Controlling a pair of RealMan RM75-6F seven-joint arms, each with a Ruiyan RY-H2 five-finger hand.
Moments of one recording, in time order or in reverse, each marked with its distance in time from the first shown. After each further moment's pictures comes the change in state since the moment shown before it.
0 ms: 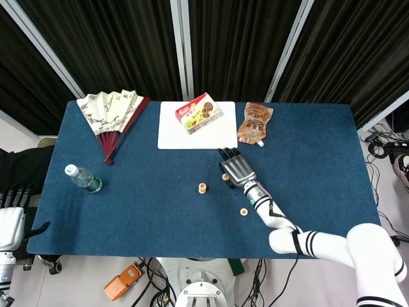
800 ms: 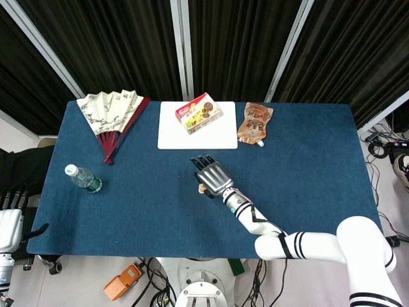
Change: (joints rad) left arm 0.011 -0.014 0.003 0.030 -0.009 -0.001 -0.026; right arm 0.108 -0.025 0.014 -0.124 0.082 -0.004 -0.129
